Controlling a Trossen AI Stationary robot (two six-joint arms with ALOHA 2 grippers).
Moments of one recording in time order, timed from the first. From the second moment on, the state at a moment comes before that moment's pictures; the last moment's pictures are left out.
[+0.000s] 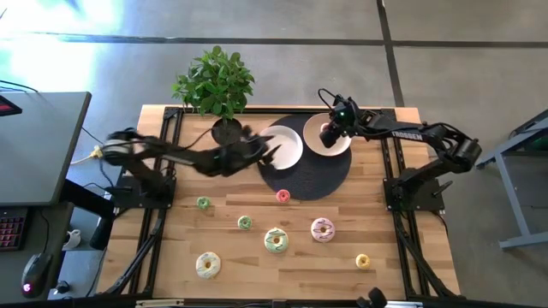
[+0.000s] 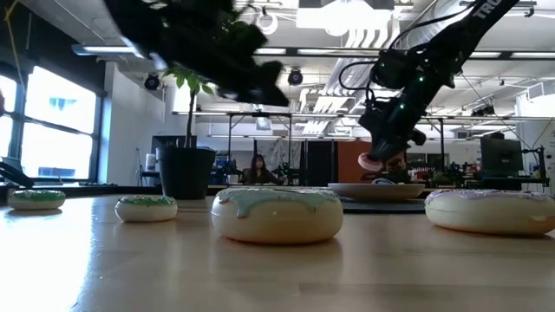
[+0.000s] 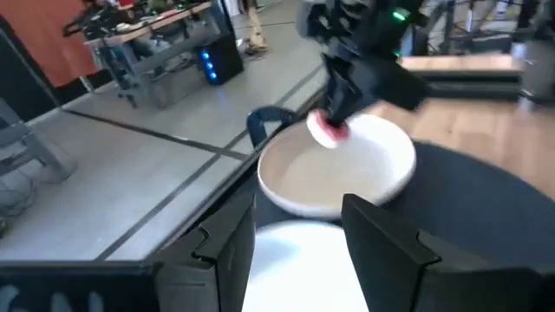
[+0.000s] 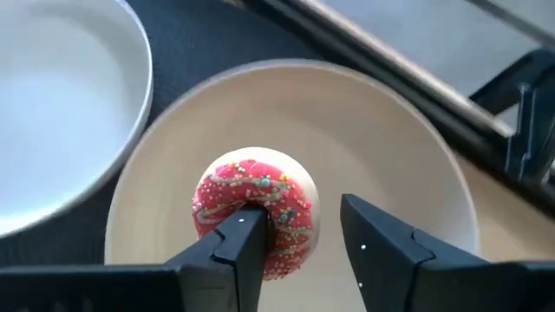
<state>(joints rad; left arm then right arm) 0.11 1.65 0.88 0.55 -0.54 0.10 -0.71 1.43 0.75 -0.21 0.09 0.14</state>
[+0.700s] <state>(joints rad) 0.16 2.26 1.67 0.24 -0.40 0.23 -0.71 1.43 0.75 -0.26 -0.01 0.15</state>
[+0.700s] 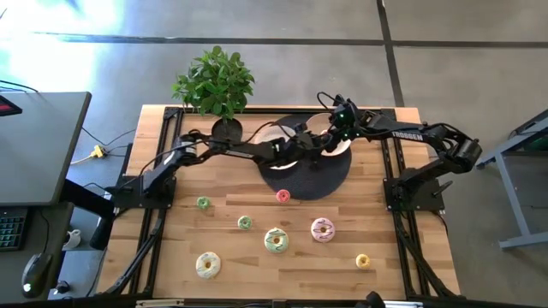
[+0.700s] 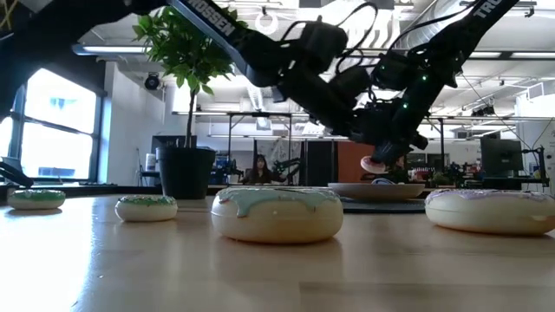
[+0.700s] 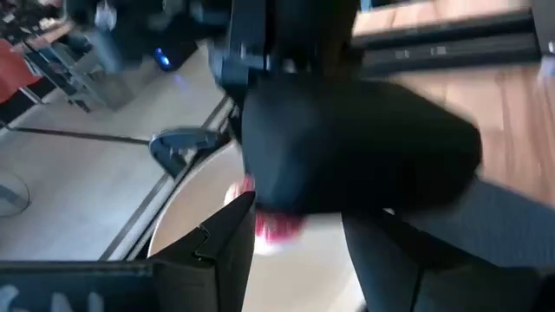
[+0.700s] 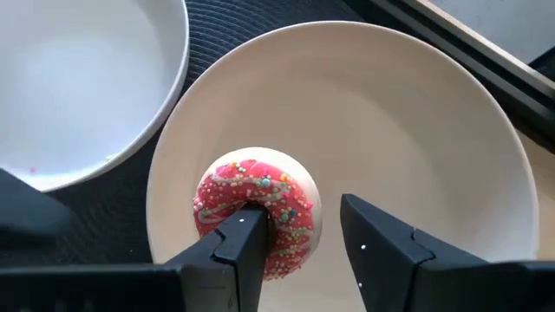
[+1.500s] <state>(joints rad) 0.22 2.33 1.71 0.19 -0.39 0.20 -0.71 1.42 0.75 -0.21 0.01 0.11</state>
